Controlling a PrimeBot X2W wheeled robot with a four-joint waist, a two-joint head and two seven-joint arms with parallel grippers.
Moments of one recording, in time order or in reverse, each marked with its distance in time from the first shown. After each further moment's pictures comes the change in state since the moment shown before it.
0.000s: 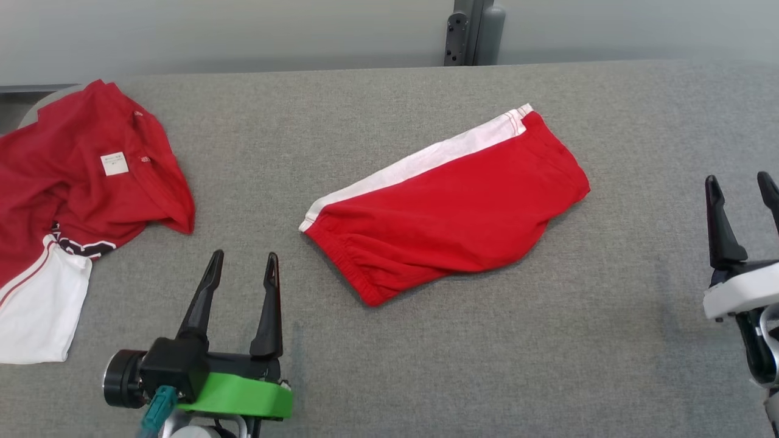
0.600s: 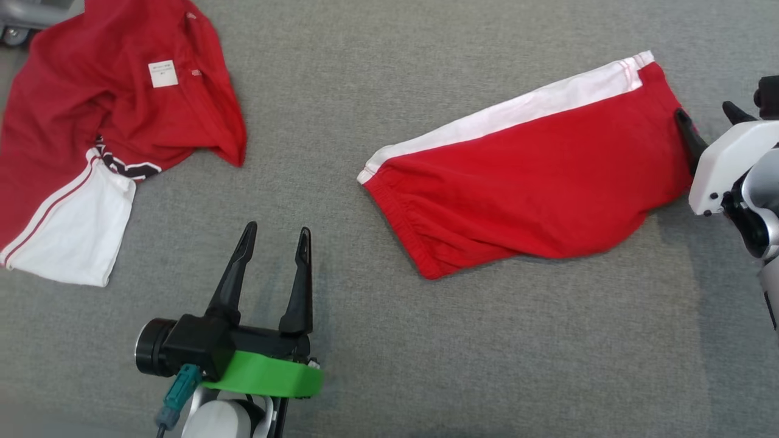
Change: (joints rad) left arm -0.037 -0.188 0.111 0.035 0.132 -0.184 0.000; right arm -0.438 -0.040 0.141 0.267 -0.018 0.000 0.497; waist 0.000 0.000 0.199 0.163
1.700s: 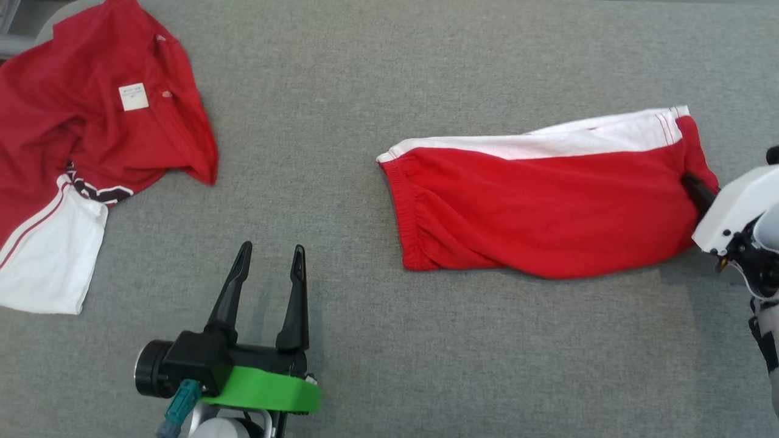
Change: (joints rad) left arm 0.040 -0.004 0.010 0.007 -0.006 0.010 0.000; right arm 0.128 0.086 -0.192 -0.039 0.237 0.000 0.217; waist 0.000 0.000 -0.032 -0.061
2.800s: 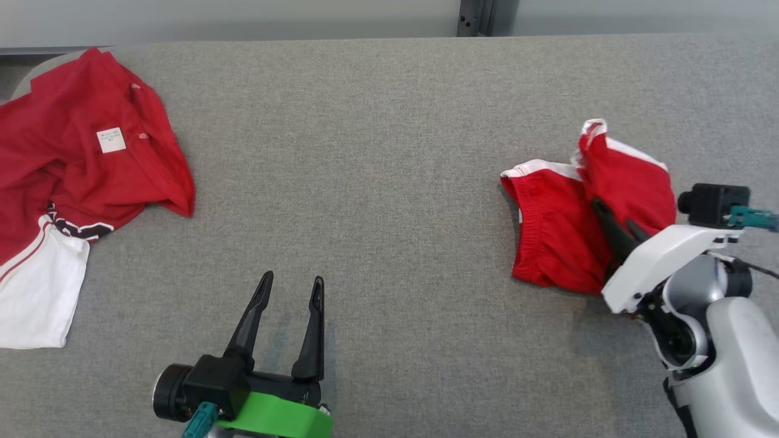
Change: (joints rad) left arm 0.069 0.000 -0.035 0.006 0.004 -0.017 0.000; right arm 0.238 0.153 0.111 -0.347 -0.022 -0.001 -0.142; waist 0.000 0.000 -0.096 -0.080
